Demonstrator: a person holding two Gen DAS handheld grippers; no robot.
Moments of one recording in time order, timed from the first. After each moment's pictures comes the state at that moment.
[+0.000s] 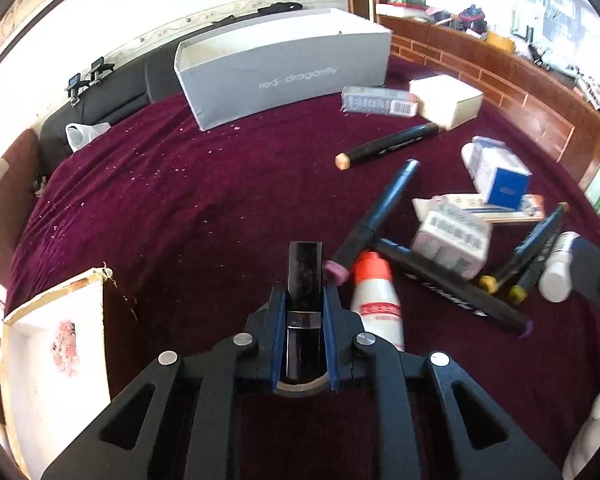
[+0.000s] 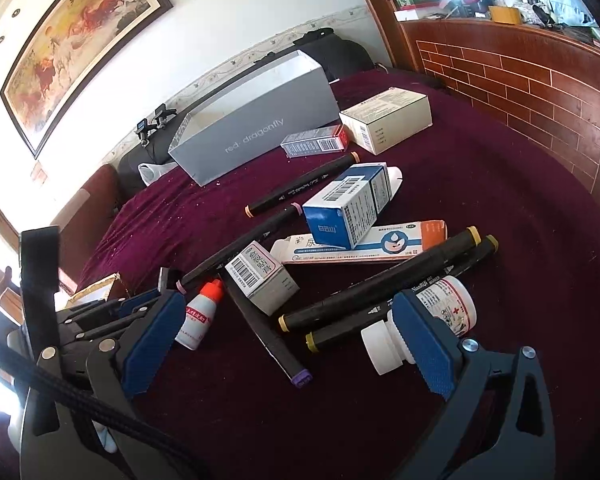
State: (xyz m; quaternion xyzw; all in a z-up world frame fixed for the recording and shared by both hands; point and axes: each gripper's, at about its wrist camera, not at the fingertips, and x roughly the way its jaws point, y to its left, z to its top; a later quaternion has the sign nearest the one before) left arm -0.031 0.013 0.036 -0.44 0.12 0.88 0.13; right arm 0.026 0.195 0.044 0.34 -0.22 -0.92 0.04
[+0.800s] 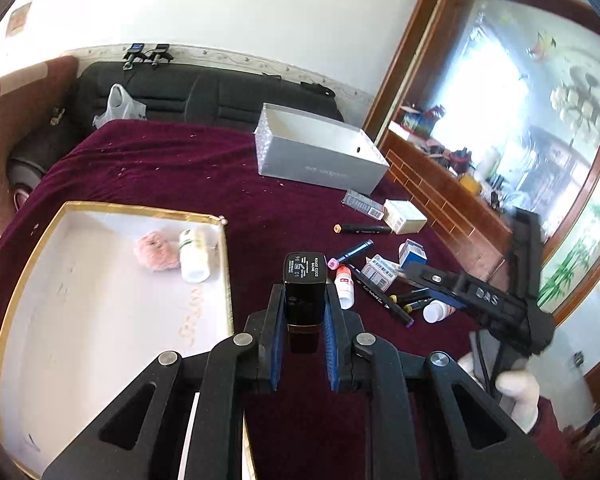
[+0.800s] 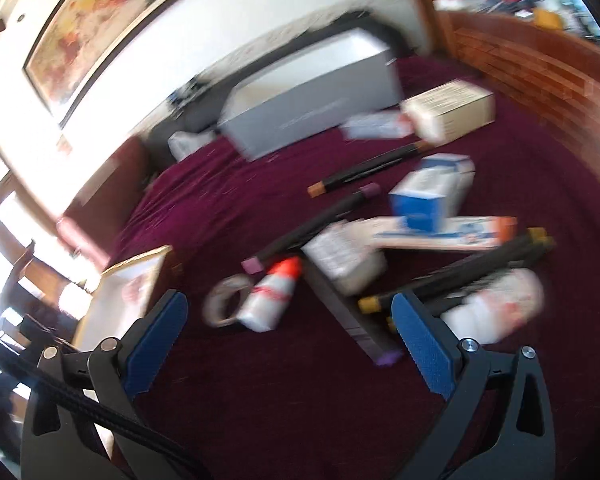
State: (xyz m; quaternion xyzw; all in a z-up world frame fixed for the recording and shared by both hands) left arm 0.099 -0.132 0.118 -0.34 -0.13 0.92 0.16; right arm 0.014 0.144 0.068 0.38 -0.20 -0.89 0.12
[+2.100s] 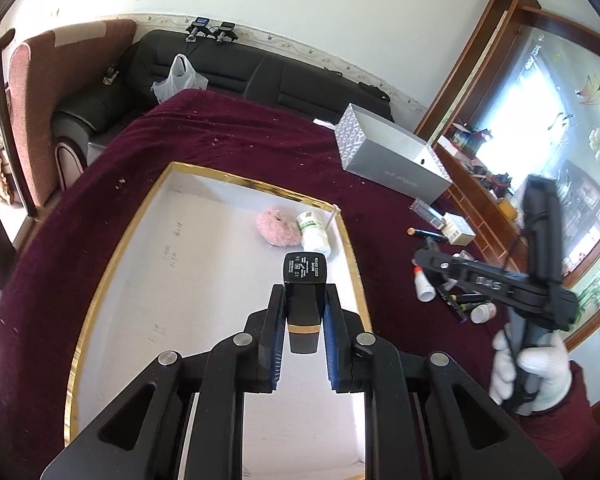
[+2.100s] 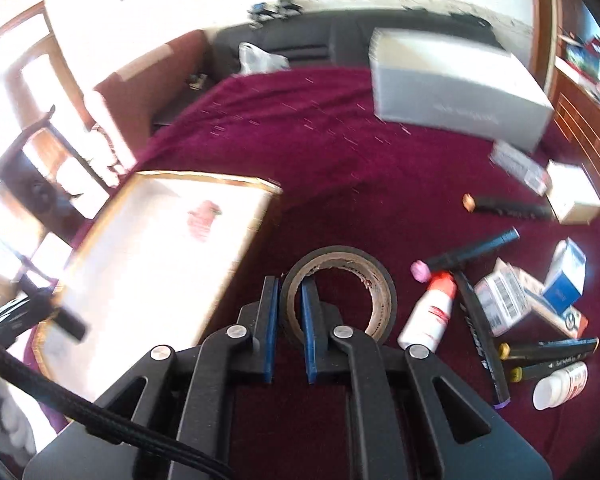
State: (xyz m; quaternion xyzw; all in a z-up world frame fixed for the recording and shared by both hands) left arm 0.104 -0.245 0.096 -0.37 -0.16 0.91 0.09; right arm -0.009 -0.009 0.086 0.44 -0.01 -0.88 0.20
